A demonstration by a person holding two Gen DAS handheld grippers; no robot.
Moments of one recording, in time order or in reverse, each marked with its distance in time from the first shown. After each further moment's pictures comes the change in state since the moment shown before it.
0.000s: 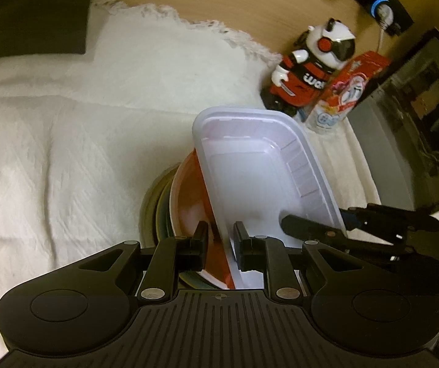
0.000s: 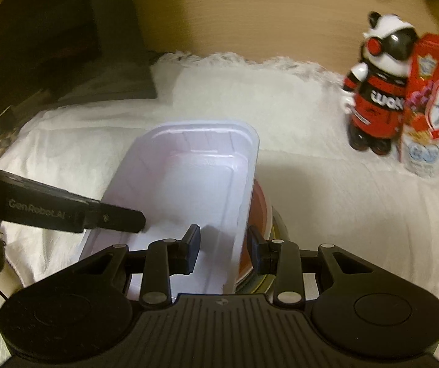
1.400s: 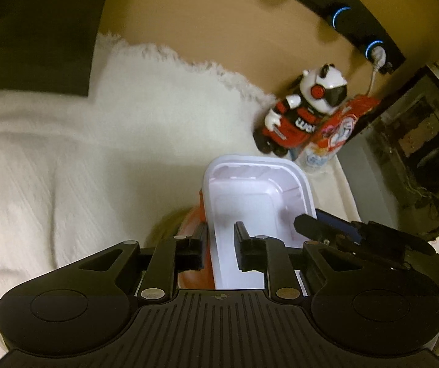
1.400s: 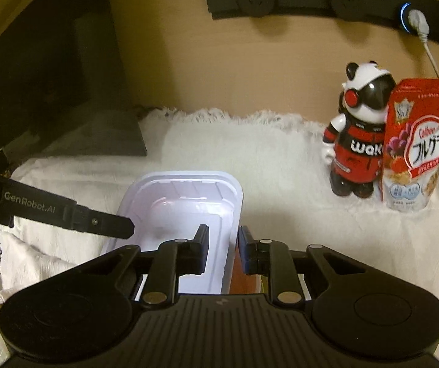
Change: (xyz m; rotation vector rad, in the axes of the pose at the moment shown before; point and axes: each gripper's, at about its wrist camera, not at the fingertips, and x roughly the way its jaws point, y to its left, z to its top) left arm -0.023 0.008 0.030 -0.042 -0.110 -0.030; right arm -0.018 -0.002 0.022 0.027 -0.189 -0.028
